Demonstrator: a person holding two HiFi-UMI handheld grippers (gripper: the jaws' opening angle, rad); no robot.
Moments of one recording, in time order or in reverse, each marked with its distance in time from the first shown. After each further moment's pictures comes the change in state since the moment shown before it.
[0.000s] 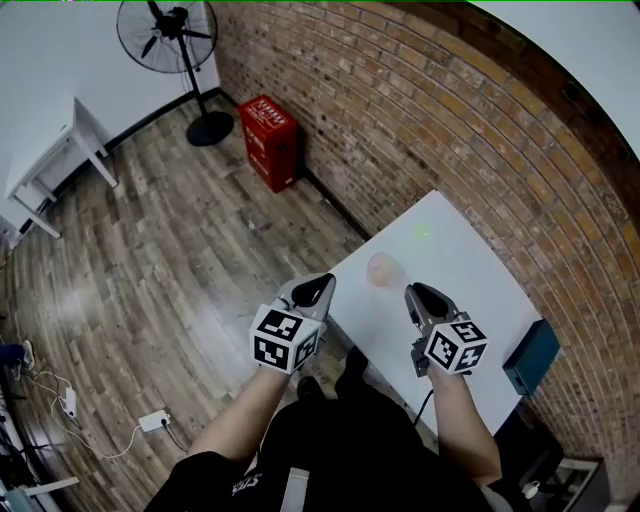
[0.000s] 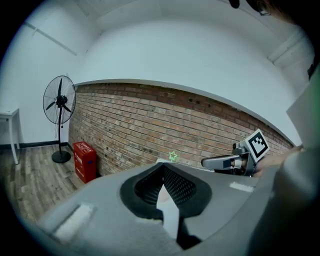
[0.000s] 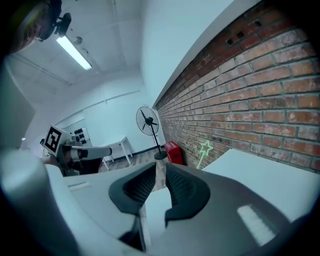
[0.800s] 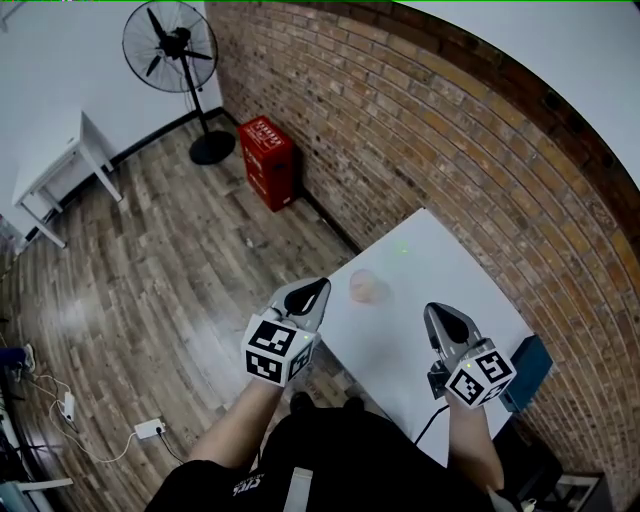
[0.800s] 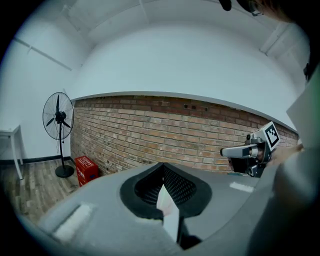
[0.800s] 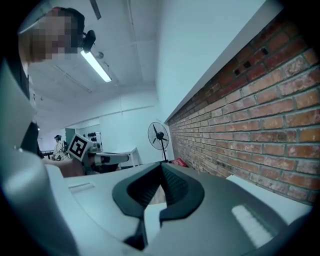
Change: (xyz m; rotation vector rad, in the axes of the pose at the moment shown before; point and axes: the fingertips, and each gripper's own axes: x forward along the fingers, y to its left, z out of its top) left arm 0.014 -0.044 0.054 0.088 -0.077 0.050; right arm -0.091 -0.010 0.077 -0.120 -0.177 0.127
